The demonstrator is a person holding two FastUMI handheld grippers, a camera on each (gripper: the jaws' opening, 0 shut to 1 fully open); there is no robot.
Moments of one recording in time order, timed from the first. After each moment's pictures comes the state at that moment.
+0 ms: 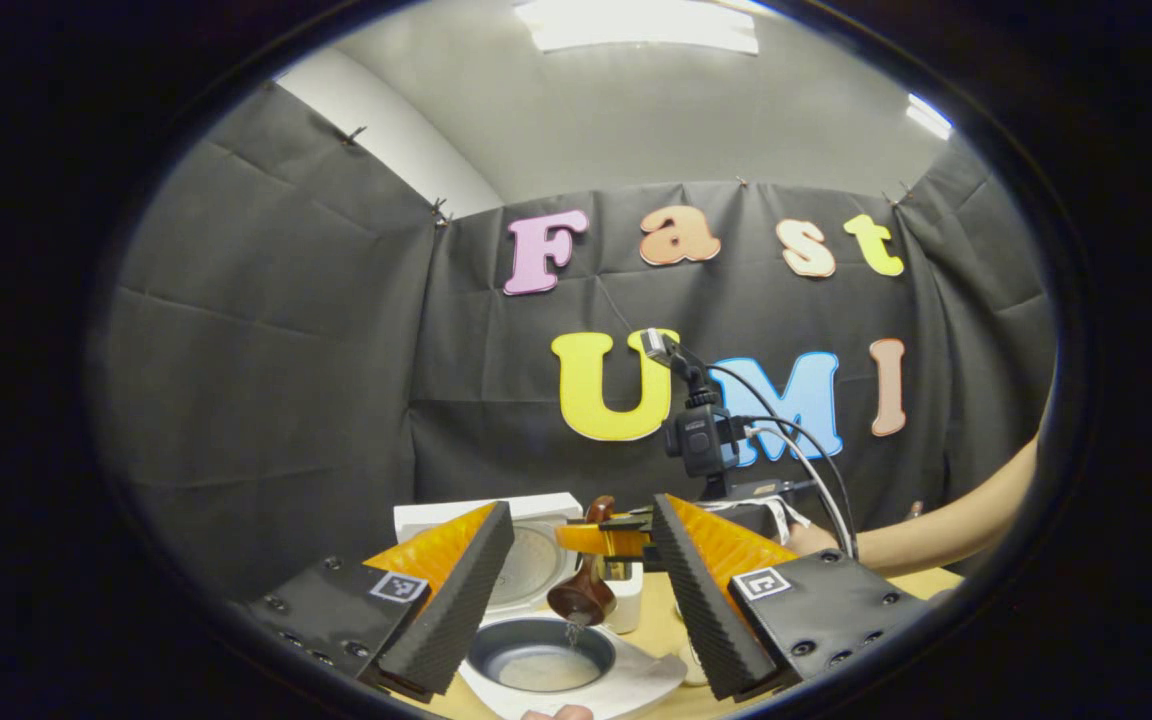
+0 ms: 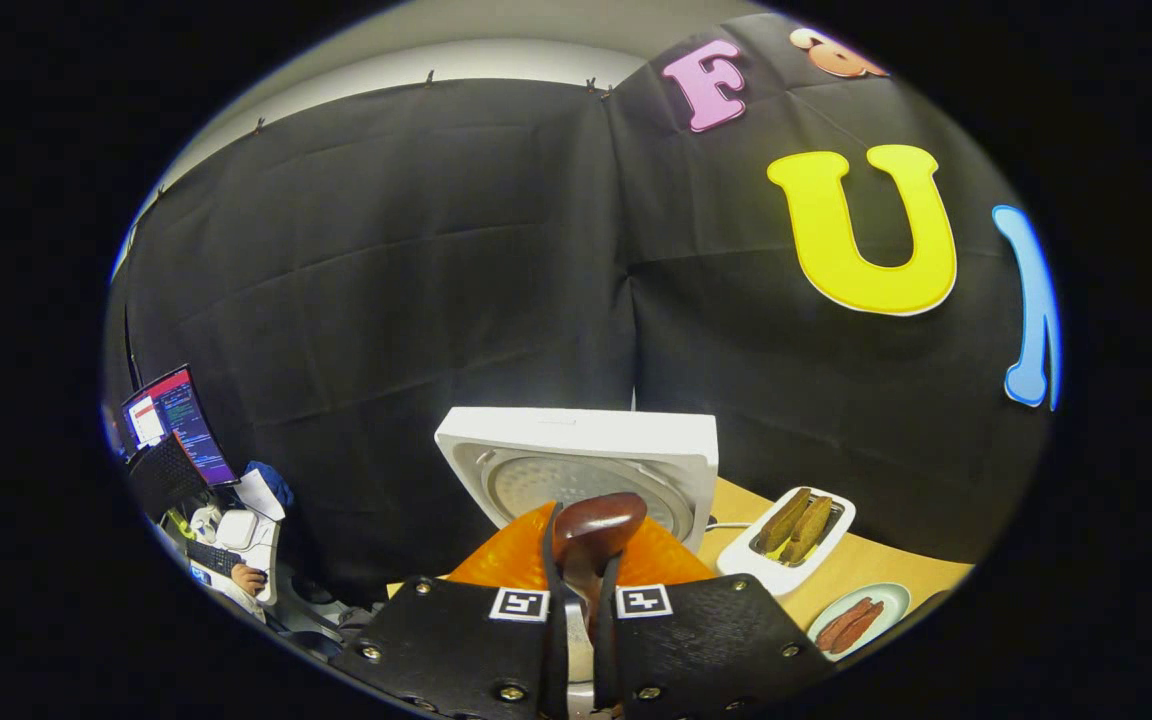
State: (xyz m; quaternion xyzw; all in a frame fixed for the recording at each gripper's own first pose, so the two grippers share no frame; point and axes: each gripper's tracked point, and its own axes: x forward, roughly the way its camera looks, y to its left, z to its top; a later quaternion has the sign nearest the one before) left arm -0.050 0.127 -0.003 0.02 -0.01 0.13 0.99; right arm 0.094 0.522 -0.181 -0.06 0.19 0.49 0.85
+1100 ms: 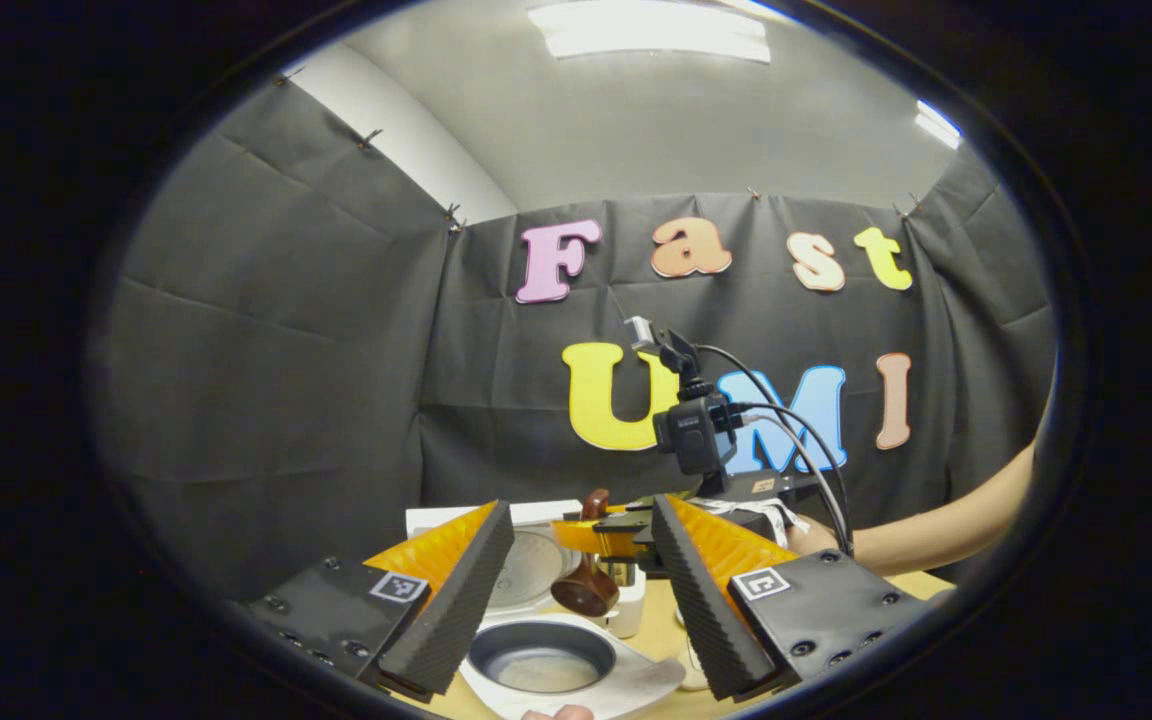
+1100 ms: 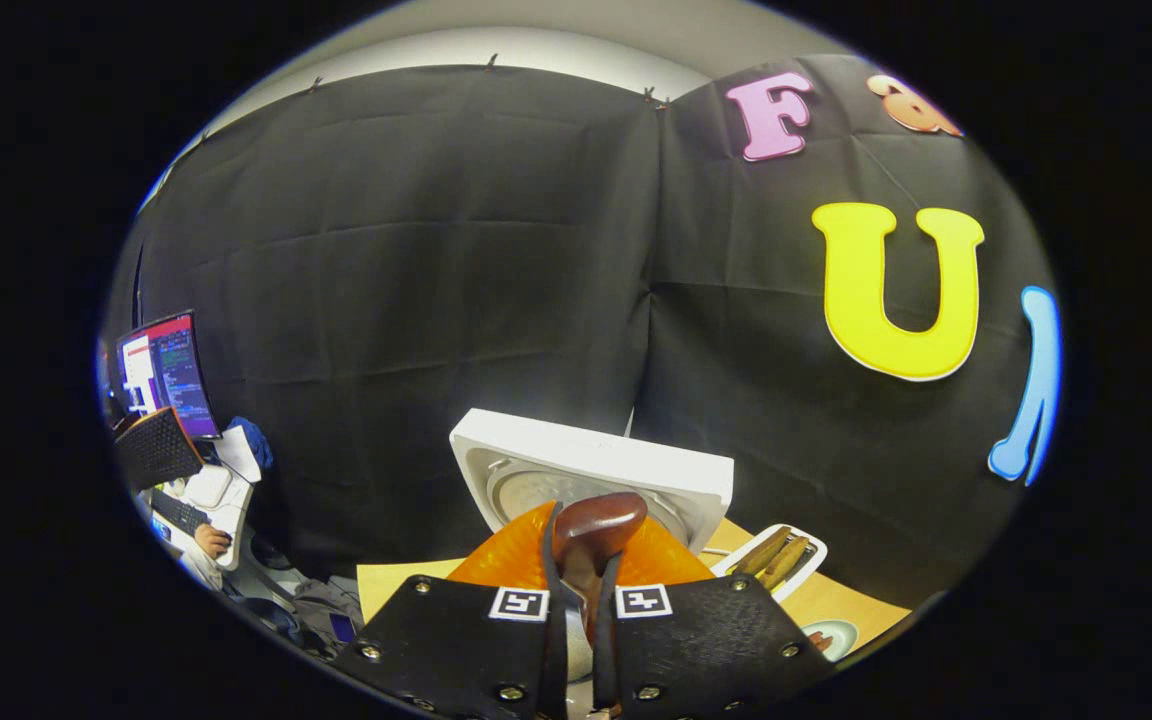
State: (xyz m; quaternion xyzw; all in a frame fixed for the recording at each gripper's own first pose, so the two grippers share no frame) left arm -0.047 0.130 0.004 0.01 -0.03 0.14 0.99; right arm 0.089 0.529 -0.160 -0.11 0.16 0.49 0.85
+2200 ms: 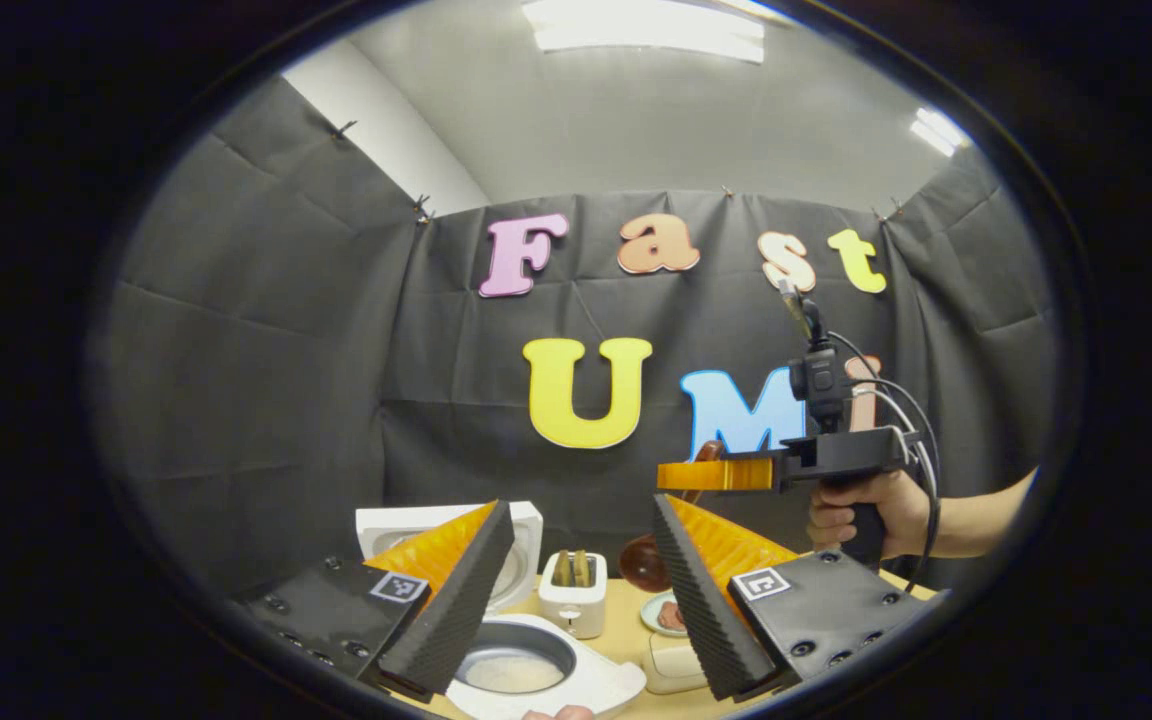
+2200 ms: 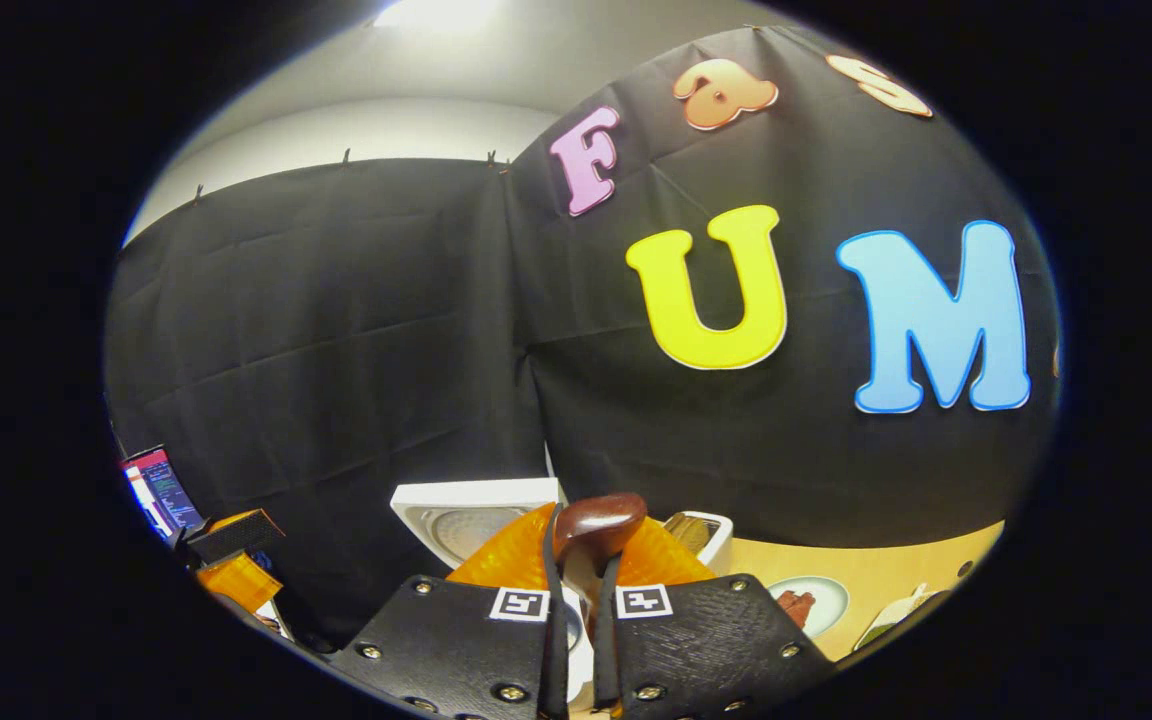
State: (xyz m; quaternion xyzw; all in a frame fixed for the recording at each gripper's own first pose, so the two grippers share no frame) left arm -0.044 0.104 0.003 0.01 -0.02 0.08 1.00; right arm 0.110 0.369 -0.077 0.03 0.13 0.35 0.93
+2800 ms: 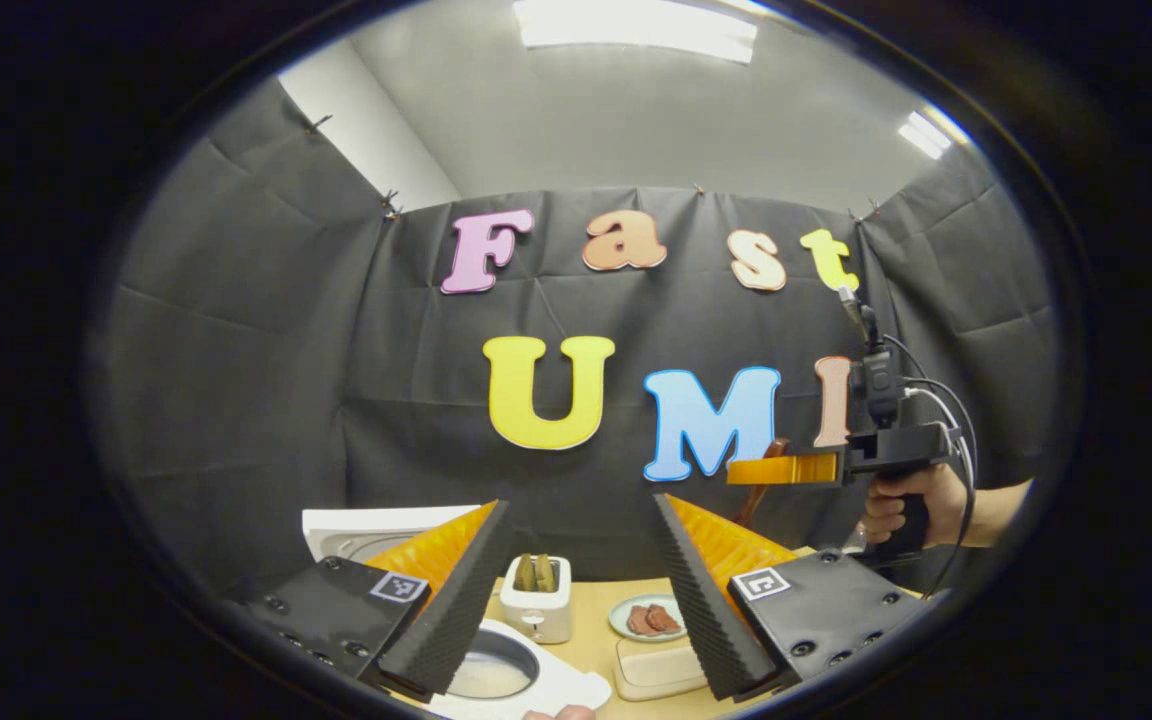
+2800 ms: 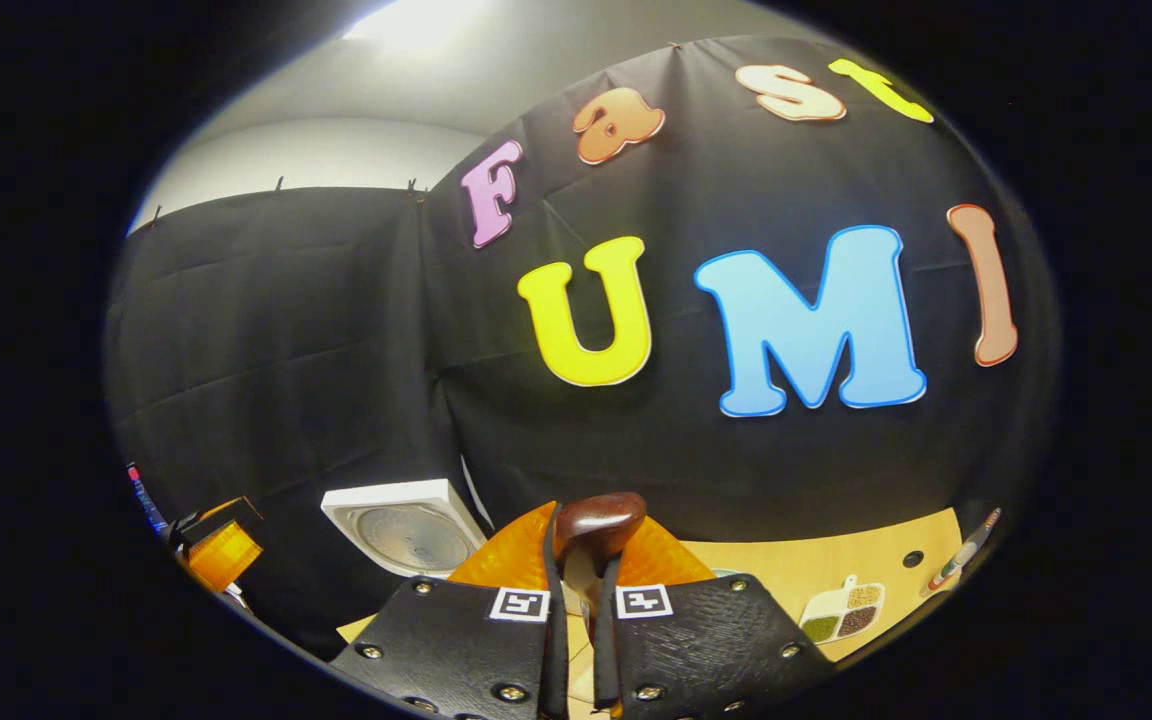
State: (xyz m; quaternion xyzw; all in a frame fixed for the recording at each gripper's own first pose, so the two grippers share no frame) left arm -0.038 0.085 0.003 0.01 -0.02 0.04 1.00; right arm 0.114 0.239 -0.071 0.05 0.12 0.24 0.96
